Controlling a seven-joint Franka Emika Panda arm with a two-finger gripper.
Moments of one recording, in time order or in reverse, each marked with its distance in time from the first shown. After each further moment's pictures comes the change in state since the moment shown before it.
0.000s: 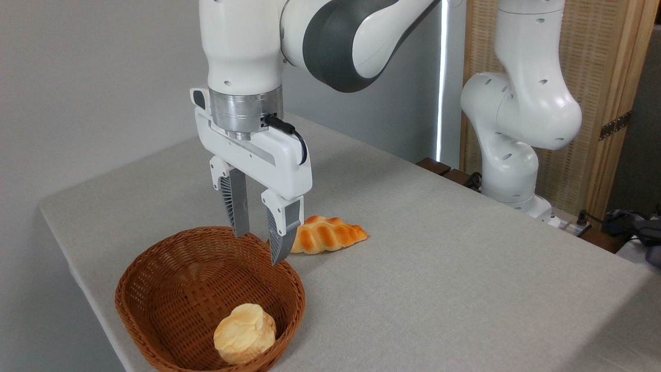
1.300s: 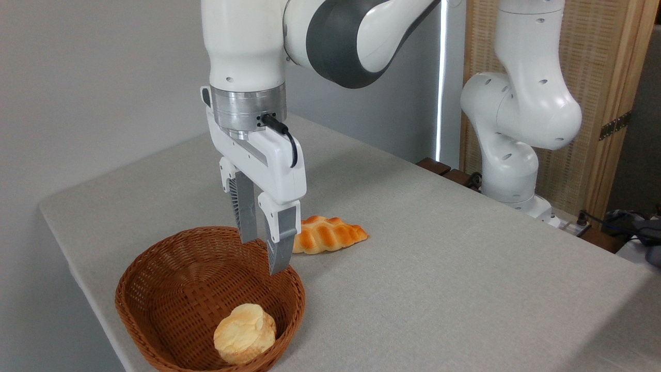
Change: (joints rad) arm 0.000 0.002 0.018 0.007 0.061 0.020 0.184
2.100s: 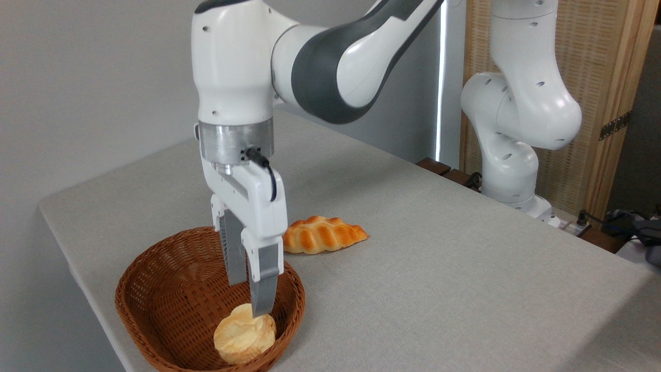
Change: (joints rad) arm 0.000 0.100 0.005 -0.003 0.108 0.182 0.005
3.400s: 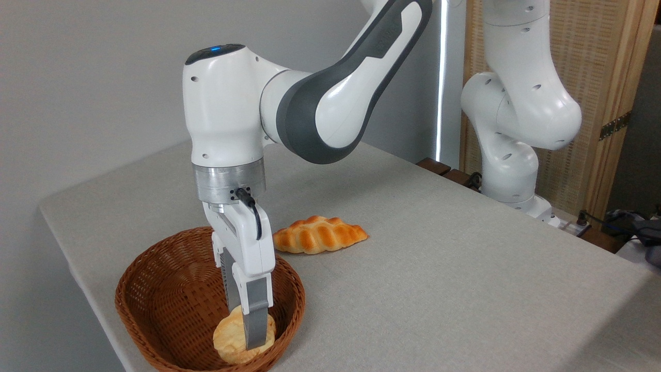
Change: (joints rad) arm -0.005 0.090 0.000 0.000 0.066 0.079 0.001
